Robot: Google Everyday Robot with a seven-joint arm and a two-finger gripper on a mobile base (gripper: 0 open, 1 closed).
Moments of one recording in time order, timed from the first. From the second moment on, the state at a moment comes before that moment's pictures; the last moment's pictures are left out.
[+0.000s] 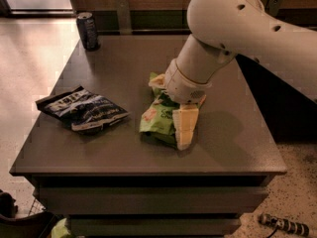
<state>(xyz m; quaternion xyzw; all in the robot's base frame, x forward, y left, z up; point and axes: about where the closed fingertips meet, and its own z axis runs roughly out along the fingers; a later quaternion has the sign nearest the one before) 0.500 -0.022 0.834 -0.82 0.54 0.08 0.17</state>
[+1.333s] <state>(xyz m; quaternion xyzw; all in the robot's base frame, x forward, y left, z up) 0.495 -0.019 0.833 -0.82 0.54 0.08 0.17</state>
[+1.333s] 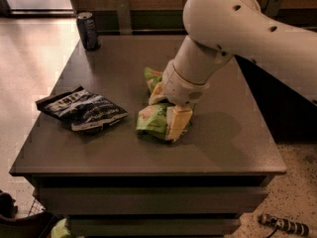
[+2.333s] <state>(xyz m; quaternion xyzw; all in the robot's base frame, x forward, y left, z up) 0.496 -0.018 0.858 -0.83 0.53 0.05 0.17</state>
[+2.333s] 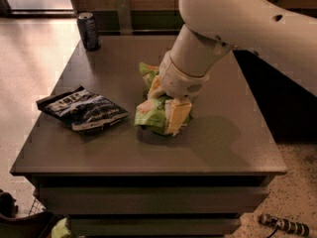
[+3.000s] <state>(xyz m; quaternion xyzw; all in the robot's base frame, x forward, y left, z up) 0.533 -0.032 0.961 -0.83 0.52 -0.07 0.18</state>
